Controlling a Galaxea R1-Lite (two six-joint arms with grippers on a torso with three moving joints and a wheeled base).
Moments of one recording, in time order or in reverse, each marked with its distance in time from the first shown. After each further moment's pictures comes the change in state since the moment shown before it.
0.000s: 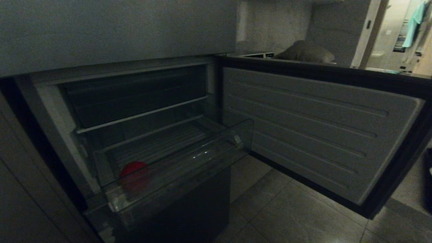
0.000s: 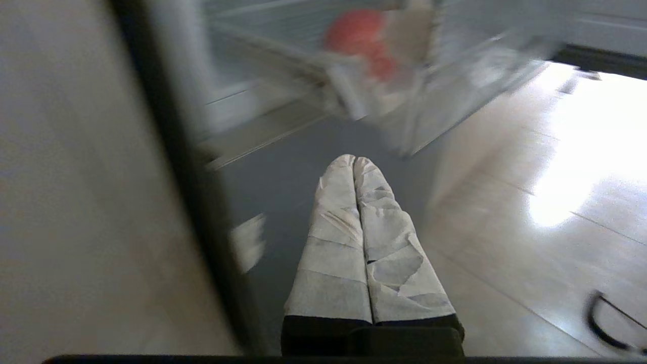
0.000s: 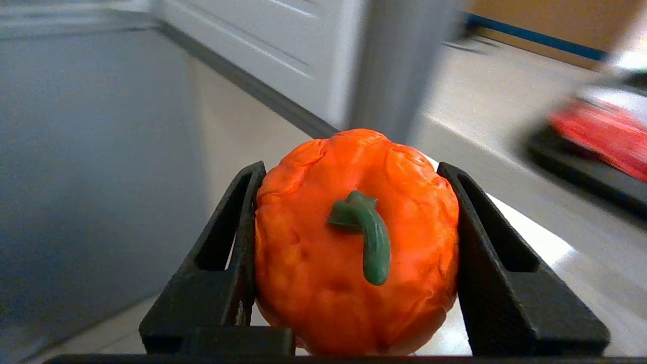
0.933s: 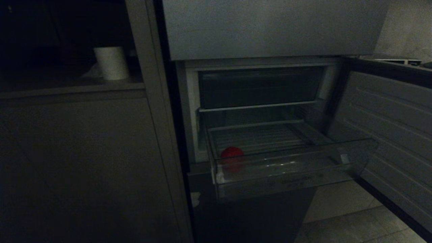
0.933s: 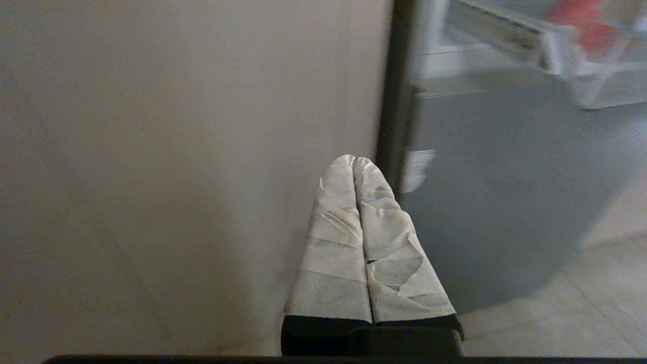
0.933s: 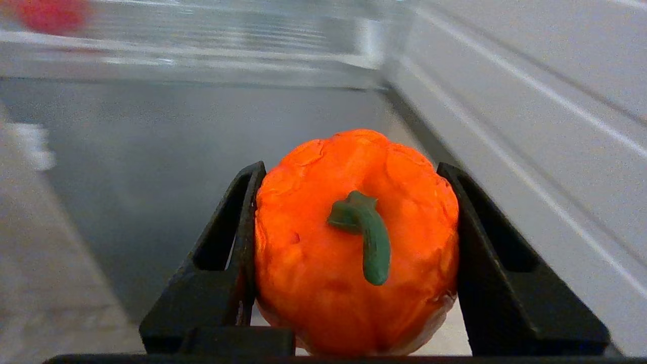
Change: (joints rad) left arm 0.000 0.000 0.000 0.000 0.000 0.000; right arm 0.000 0.000 0.000 -0.001 0.000 0.001
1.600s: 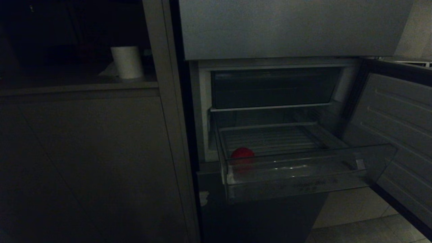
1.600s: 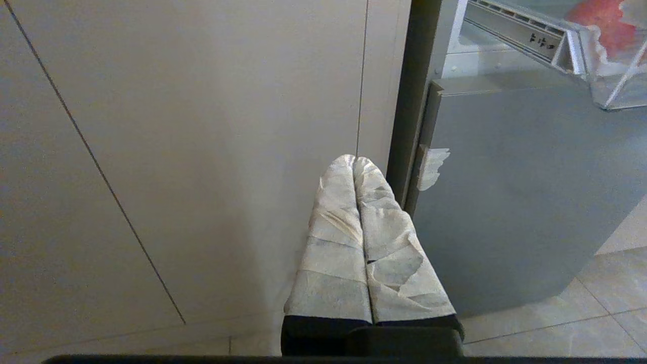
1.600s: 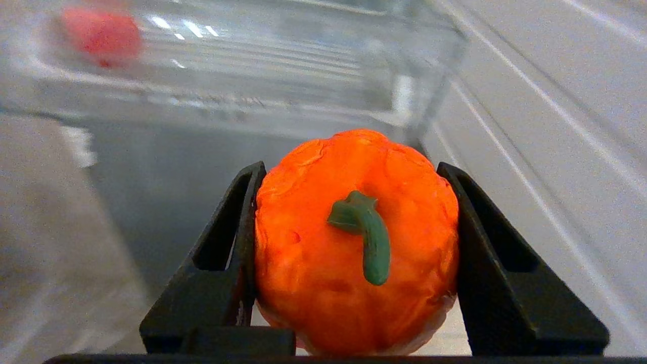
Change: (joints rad) left arm 0.000 0.000 0.000 0.000 0.000 0.000; right arm -0.001 0.346 -0.289 0.014 0.056 -0.056
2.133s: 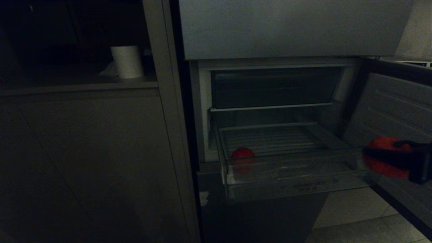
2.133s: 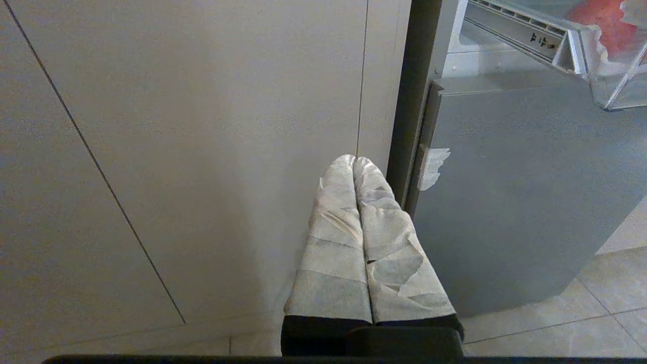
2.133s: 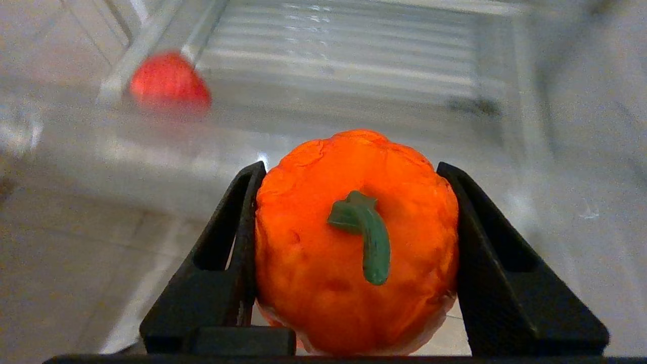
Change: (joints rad) left arm 0.000 0.000 0.000 0.000 0.000 0.000; right arm 0.067 0.860 -0.505 -0.084 0.184 0.097
